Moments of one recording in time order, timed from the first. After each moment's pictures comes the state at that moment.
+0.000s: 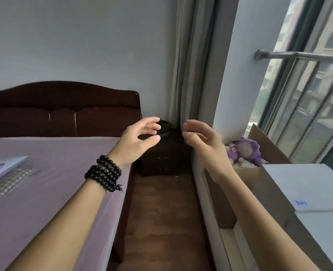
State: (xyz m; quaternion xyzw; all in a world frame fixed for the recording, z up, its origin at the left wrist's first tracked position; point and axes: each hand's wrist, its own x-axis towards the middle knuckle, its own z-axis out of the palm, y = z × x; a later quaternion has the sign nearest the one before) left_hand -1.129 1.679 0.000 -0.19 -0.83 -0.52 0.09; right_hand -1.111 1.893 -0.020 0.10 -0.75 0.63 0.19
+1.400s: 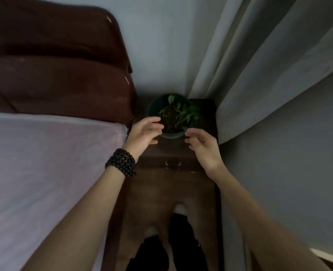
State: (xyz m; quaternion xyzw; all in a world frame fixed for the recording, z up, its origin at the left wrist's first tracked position) left_hand -2.092 1.678 -0.308 0.11 -0.74 -0.64 -0.14; right_hand -2.075 1.886 -0.335 -0.11 -0.77 0.62 -0.11
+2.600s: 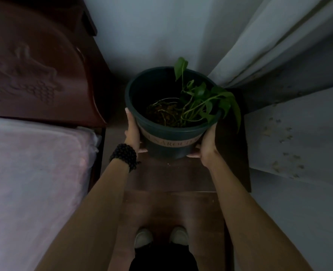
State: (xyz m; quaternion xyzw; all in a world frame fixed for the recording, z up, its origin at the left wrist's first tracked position) left_hand -2.333 1.655 -0.655 0.44 -0.55 -0.68 -0.21; right_hand -2.326 1.861 -0.655 -0.37 -0.60 0.68 -0.21
